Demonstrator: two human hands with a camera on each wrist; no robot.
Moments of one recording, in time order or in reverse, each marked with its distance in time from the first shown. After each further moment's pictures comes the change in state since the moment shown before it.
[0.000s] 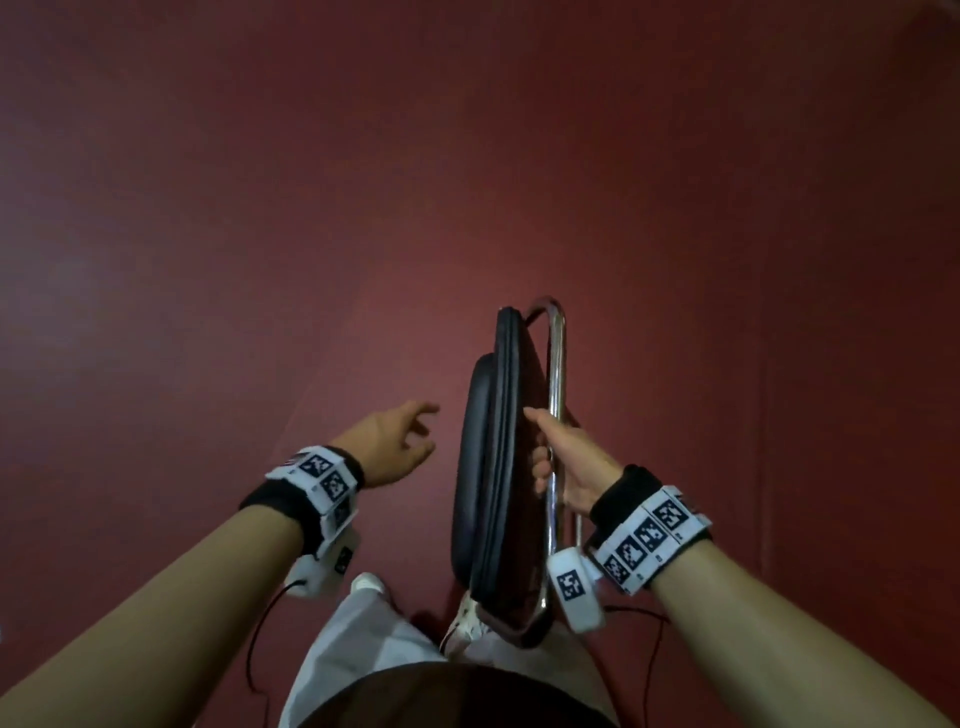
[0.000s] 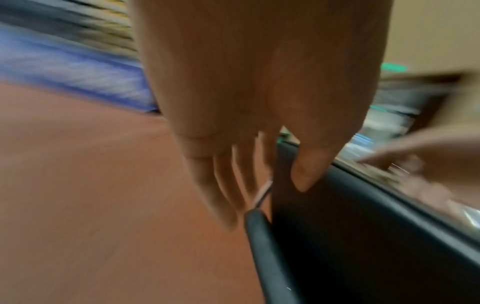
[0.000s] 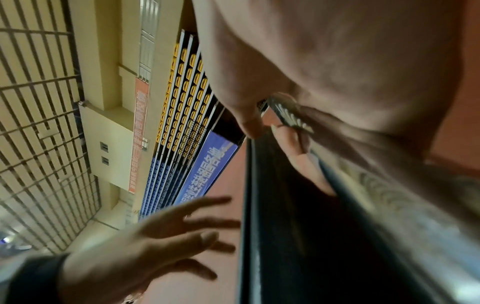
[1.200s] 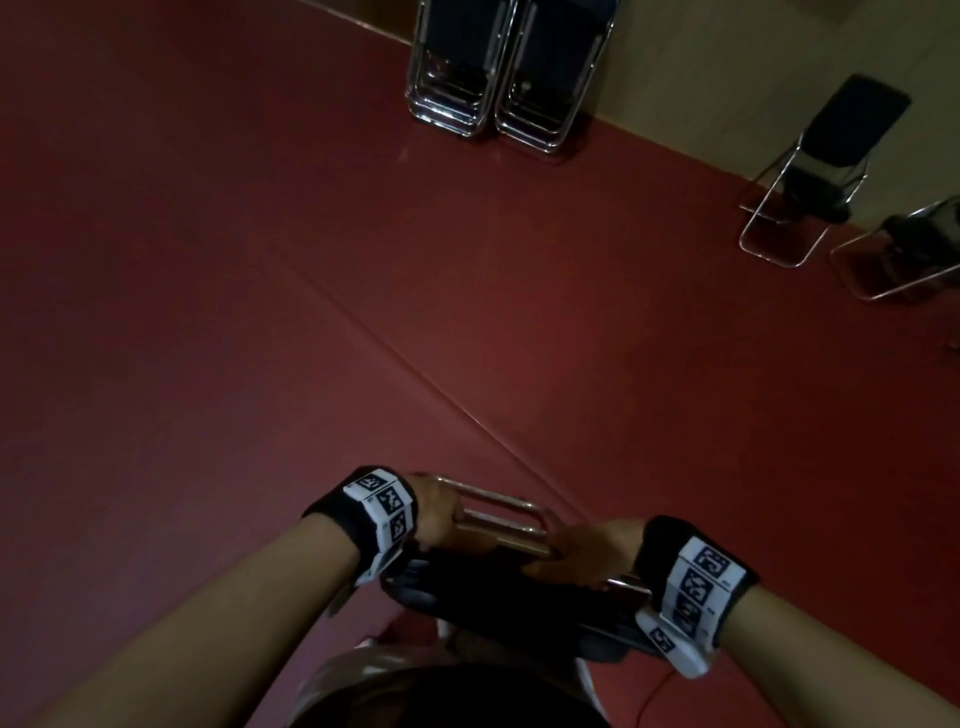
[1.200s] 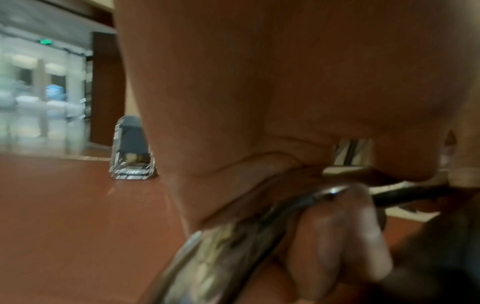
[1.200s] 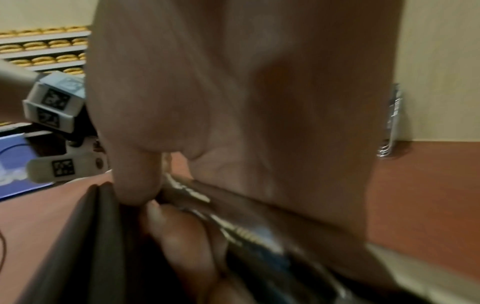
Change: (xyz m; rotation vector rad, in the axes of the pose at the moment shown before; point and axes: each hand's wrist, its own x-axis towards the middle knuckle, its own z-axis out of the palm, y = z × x) left_hand 0.320 0.523 0.118 1.127 -0.963 0.868; right_hand -0.083 -0.060 -0.390 -0.623 0.208 0.257
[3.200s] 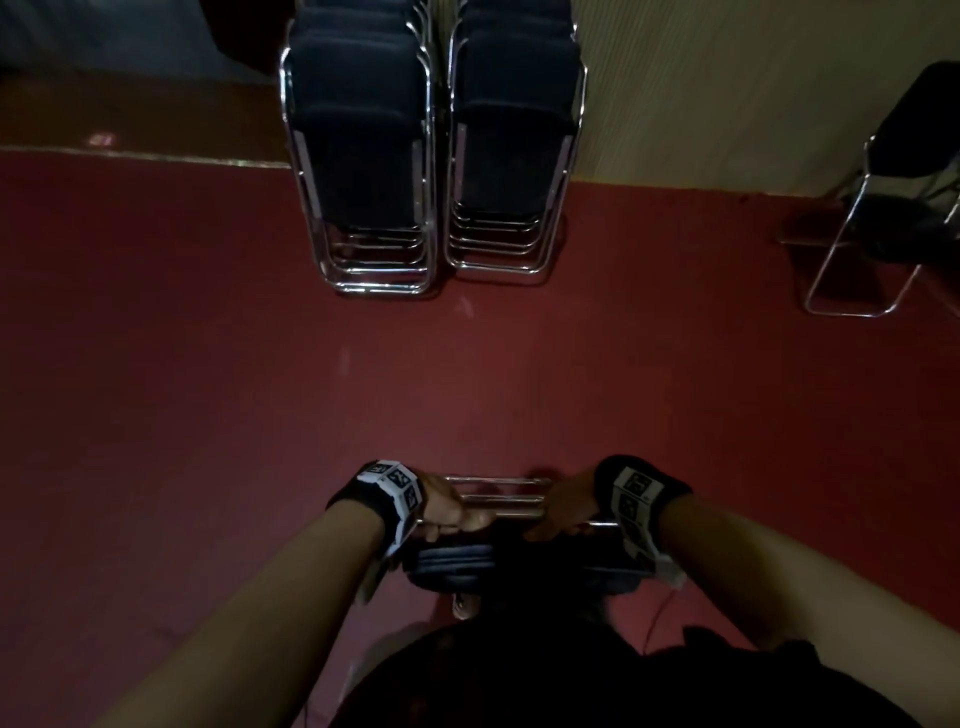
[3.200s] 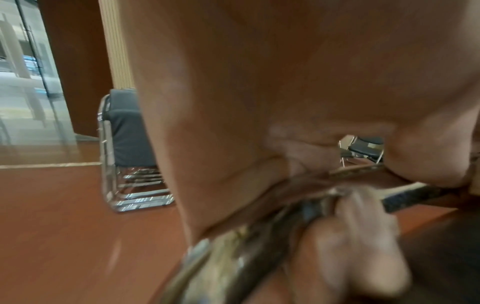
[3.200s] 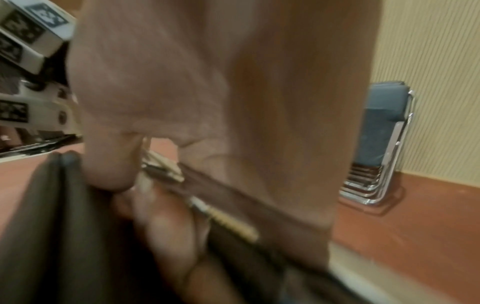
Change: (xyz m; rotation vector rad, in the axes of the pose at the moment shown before) left_hand 0.570 -0.323 -1.086 -0.024 -0.254 -0.194; right_hand 0.444 0.181 -1.154 0.098 -0.071 0.097
